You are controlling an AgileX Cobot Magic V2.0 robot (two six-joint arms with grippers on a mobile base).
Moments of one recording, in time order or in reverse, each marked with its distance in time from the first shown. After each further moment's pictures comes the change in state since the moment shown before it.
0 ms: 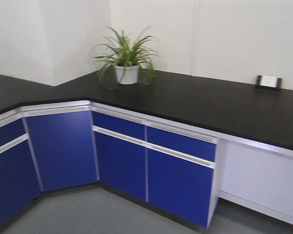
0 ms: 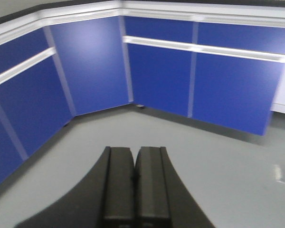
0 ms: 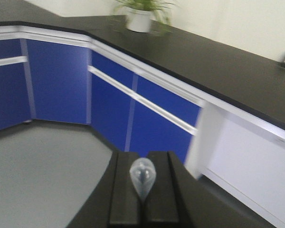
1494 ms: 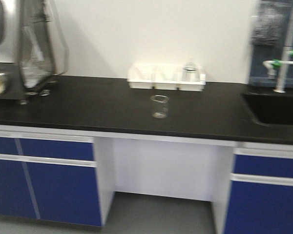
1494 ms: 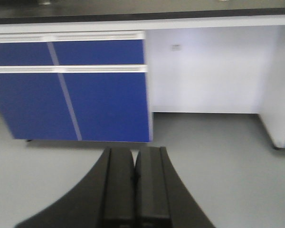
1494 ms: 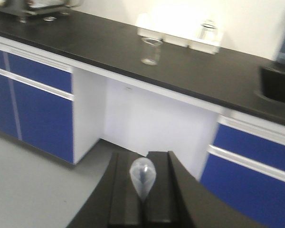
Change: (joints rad) left arm 0.000 0.000 0.000 0.000 0.000 0.000; right arm 0.000 0.000 0.000 0.000 0.001 0.000
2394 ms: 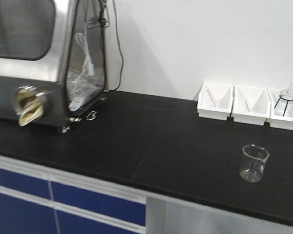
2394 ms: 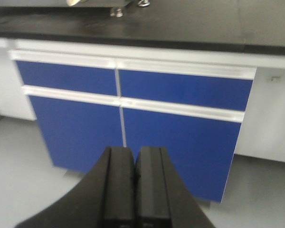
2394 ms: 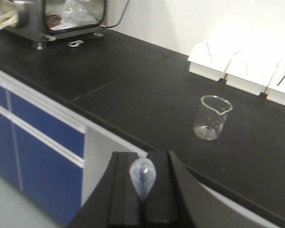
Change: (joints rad) left arm 0.000 0.000 0.000 0.000 0.000 0.000; right arm 0.000 0.000 0.000 0.000 0.000 0.000
